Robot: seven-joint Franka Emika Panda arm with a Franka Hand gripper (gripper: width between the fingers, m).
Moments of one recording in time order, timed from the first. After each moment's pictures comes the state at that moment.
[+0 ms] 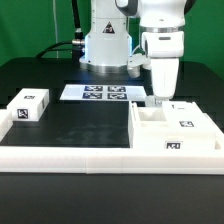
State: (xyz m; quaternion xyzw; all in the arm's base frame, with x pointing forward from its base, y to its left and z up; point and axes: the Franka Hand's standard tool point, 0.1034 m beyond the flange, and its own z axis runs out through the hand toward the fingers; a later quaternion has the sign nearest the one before) arm 0.406 0.097 0.009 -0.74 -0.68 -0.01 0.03
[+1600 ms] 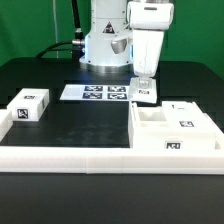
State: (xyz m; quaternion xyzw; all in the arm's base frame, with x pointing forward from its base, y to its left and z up) arm 0.447 0.056 0.062 -0.76 -0.65 0.01 0.00
